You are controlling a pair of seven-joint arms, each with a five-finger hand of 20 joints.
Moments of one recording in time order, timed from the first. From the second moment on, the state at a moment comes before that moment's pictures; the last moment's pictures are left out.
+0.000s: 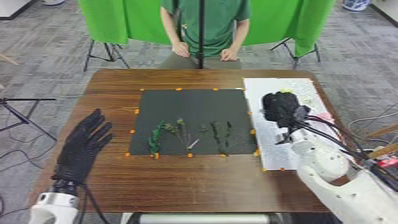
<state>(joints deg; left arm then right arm) 128.9 -67.9 -102.0 -118.6 46.4 -4.5 11.5 -81.9 -45.1 57.3 -97.7 -139.0 16.4 13.2</state>
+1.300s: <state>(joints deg) 122.8 -60.8 -98.1 -115.8 44.6 -3.7 10.1 -62.1 -81.1 35.0 -78.8 -158.5 7.5 -10.0</state>
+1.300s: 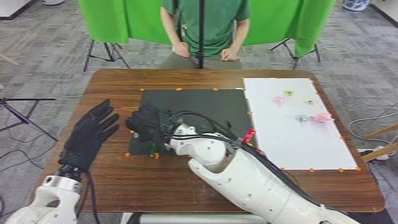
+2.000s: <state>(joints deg) 122.7 -61.0 -97.9 -115.7 44.2 -4.2 10.2 -62.6 -79.7 34.0 -83.3 -155.3 3.4 -2.5</state>
